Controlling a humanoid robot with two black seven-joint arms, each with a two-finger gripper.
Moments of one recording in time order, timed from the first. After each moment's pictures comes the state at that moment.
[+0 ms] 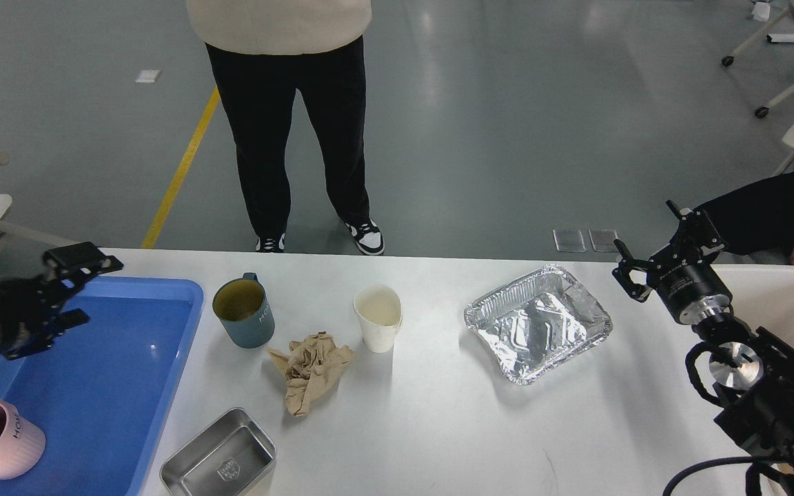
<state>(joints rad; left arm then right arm) -0.59 0.89 -0.51 -1.42 0.62 -0.08 0.34 0.66 -0.21 1.08 0.25 -0.17 0.68 0.29</state>
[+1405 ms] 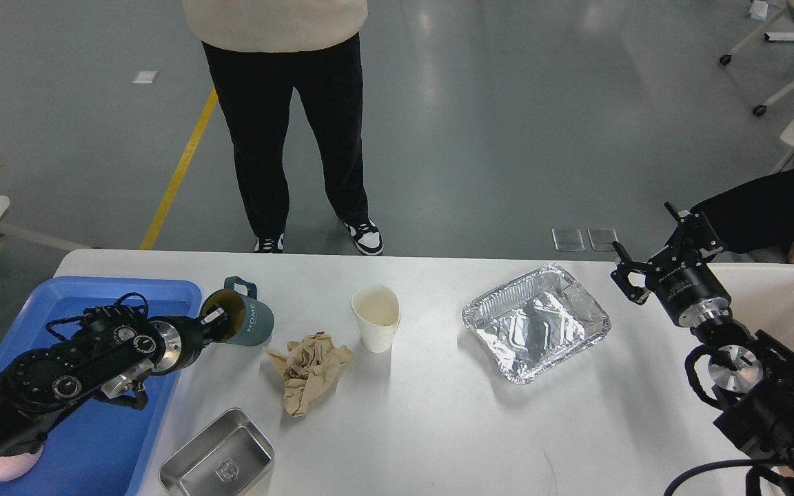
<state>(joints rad) -0.69 0.42 -0.35 -0.98 0.82 -0.06 0.45 0.65 -0.22 1.08 0.26 -0.17 0.69 0.29</state>
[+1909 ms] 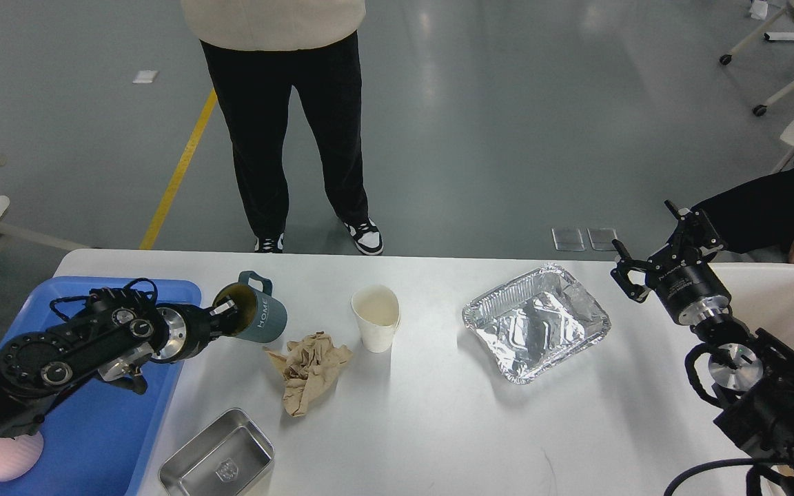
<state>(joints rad) -0.78 0.62 -0.39 -1.20 0.79 -0.32 0.54 0.65 -0.22 1.08 0.27 -0.17 0.69 0.29</state>
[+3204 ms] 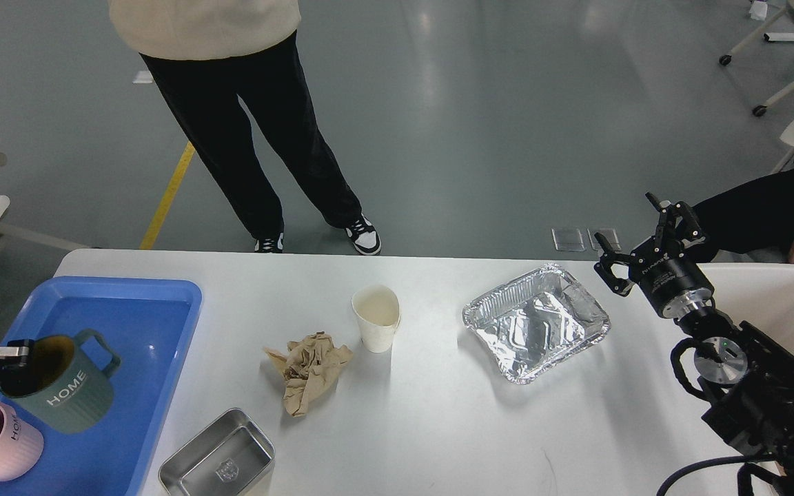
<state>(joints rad) -0.72 1.18 -0.50 -1.44 0.88 -0.96 0.50 0.65 -0.20 1.07 0.31 -0.18 0.68 0.29</state>
